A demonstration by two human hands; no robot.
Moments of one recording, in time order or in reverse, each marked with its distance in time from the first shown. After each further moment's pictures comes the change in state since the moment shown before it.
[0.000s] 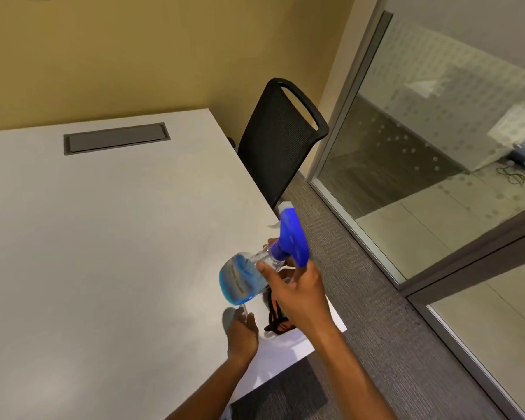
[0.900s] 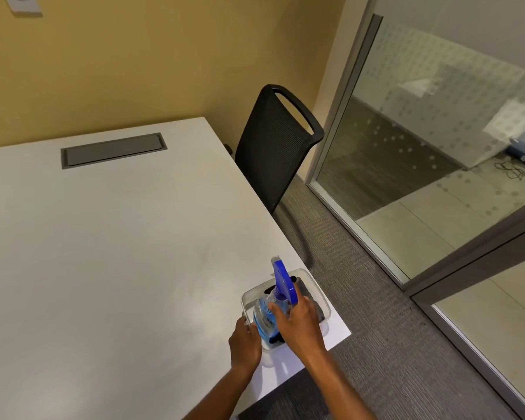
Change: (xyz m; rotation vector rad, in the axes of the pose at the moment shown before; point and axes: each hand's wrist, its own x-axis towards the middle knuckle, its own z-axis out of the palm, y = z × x) left_hand 0.004 -0.002 0.000 0.133 -0.064 0.073; right_hand 0.004 0.095 0.018 -0.318 0.013 0.134
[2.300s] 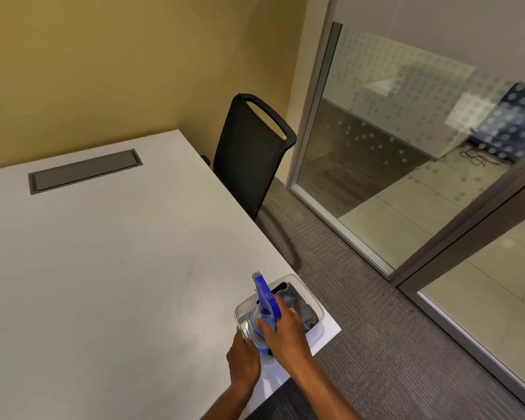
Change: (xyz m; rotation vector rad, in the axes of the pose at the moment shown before) left_hand -0.015 0.000 0.010 -0.061 -0.043 0.006; right_hand -0.005 0.027 0.021 0.096 -0.016 0.026
